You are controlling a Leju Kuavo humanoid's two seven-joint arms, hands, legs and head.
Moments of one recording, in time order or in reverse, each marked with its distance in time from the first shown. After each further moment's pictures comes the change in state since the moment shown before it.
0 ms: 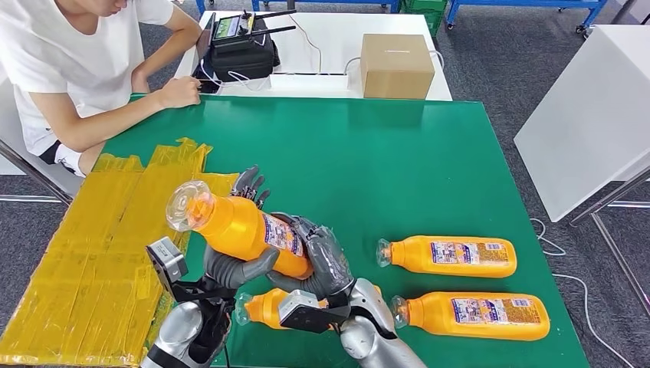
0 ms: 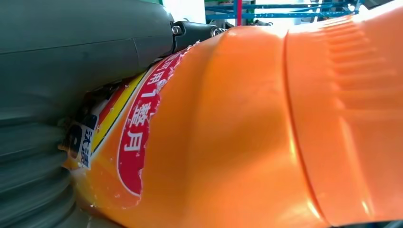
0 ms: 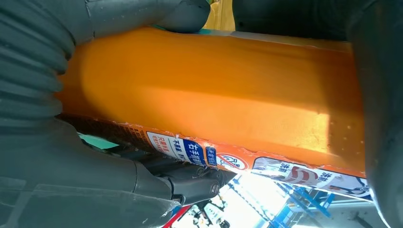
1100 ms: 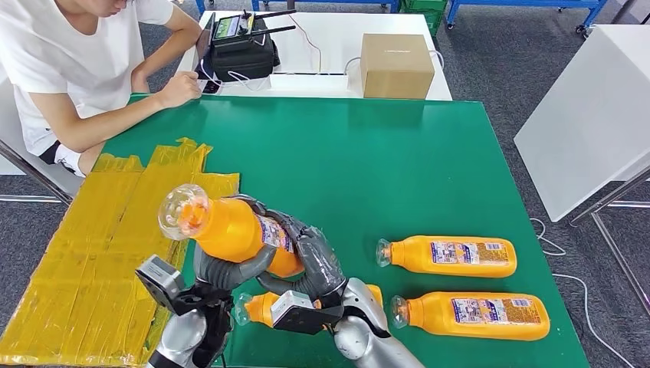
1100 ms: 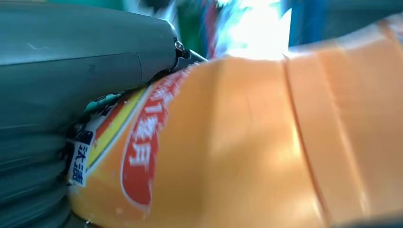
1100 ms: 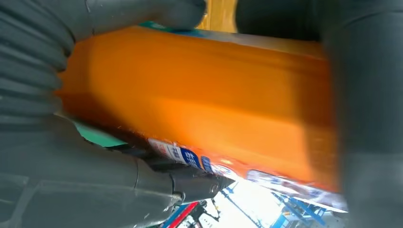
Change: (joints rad) left arm 0.012 -0.004 0.008 -0.042 -0.238 0.319 -0.125; right arm -0.021 -0.007 0.045 -0.004 -0.065 -0.023 0.017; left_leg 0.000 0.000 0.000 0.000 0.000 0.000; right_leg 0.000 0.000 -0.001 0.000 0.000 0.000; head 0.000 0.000
